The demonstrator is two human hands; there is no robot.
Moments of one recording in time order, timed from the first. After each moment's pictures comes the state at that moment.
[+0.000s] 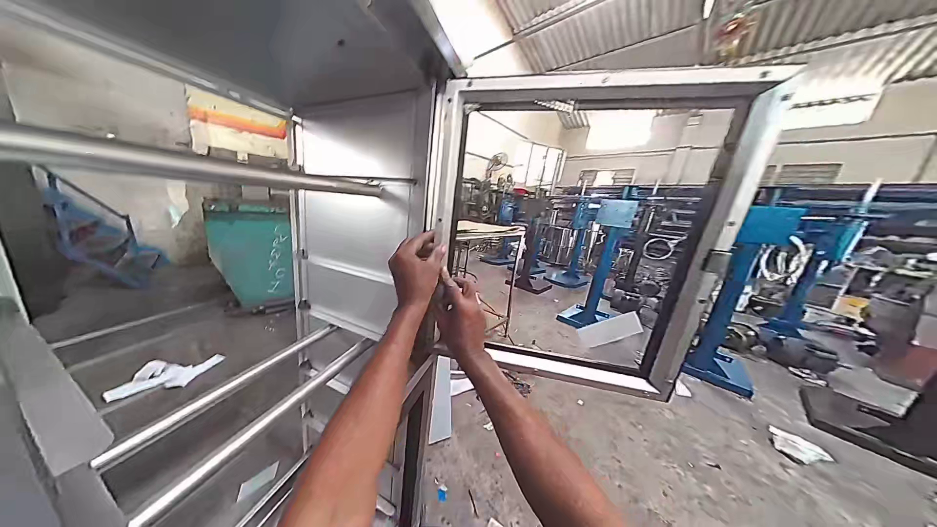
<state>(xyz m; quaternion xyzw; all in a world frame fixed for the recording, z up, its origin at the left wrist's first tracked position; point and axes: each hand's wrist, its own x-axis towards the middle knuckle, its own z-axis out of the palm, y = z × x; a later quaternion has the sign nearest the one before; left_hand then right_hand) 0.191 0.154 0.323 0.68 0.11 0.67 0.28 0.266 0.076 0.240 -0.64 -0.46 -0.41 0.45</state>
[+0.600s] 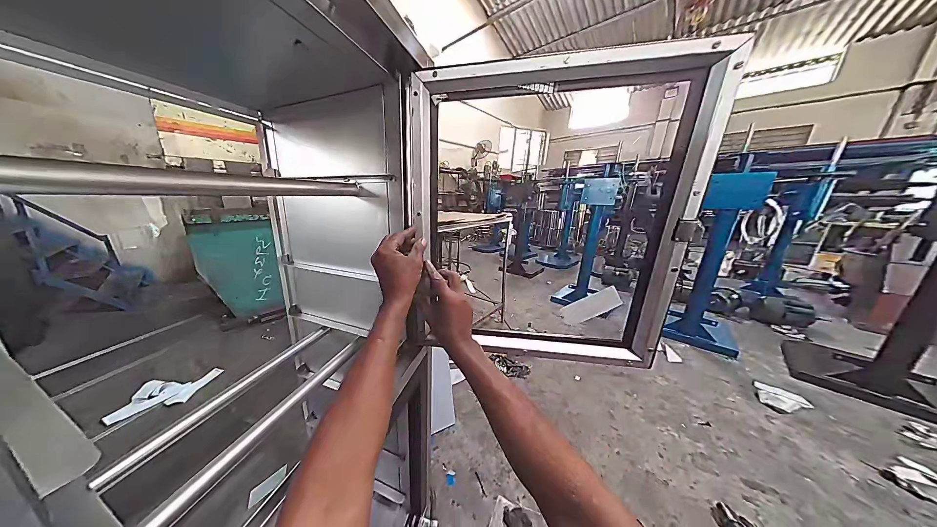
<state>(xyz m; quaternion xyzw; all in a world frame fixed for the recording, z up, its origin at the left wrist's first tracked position) 0.191 0.159 0.320 0.69 0.11 0.66 0.28 0.265 0.079 0.236 -0.67 -0.43 -0.40 0.45</state>
